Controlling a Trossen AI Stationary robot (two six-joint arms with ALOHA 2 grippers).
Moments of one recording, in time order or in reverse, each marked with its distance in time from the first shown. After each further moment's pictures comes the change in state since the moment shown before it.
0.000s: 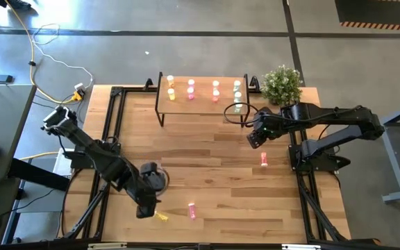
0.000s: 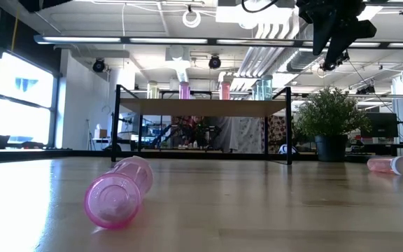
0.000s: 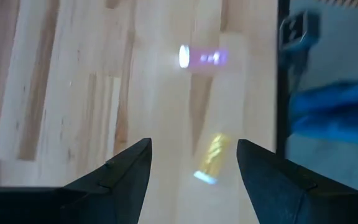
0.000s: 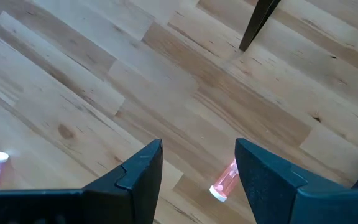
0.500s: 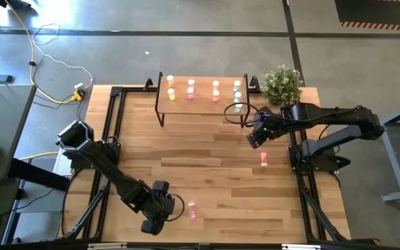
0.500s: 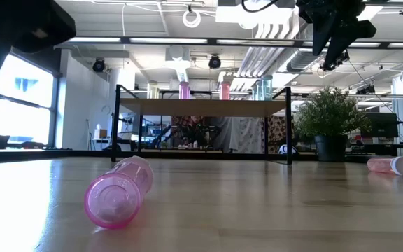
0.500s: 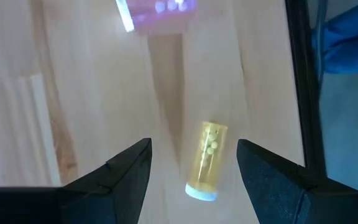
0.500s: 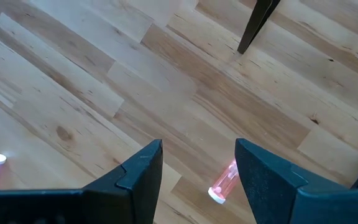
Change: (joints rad) left arm -0.055 0.282 0.000 0.157 0.073 0.179; right arm 0.000 0.000 0.000 0.000 0.011 -0.002
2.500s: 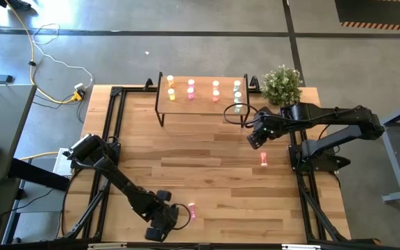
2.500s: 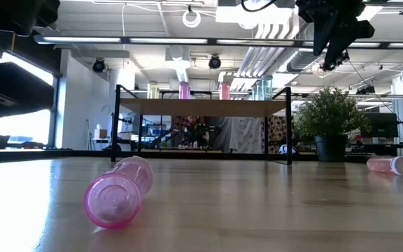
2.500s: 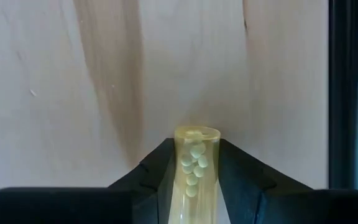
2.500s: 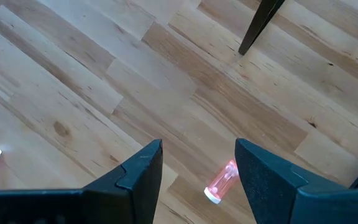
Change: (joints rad) left arm -0.017 0.214 0.000 0.126 0.133 -0.040; right arm 0.000 0.000 0.000 -0.001 -0.001 -0.035
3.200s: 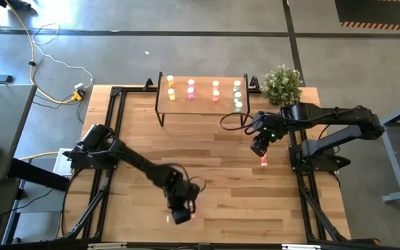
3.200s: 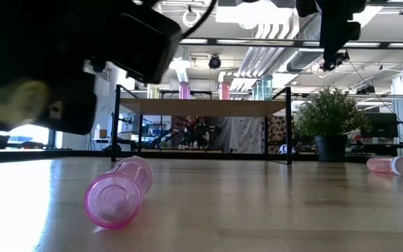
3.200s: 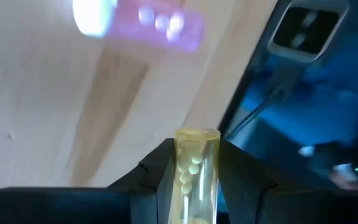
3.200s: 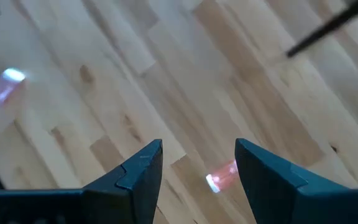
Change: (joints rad) left arm 0.301 -0.002 0.000 0.211 0.506 -0.397; right arm 0.003 0.000 0.000 0.031 -0.149 -0.285
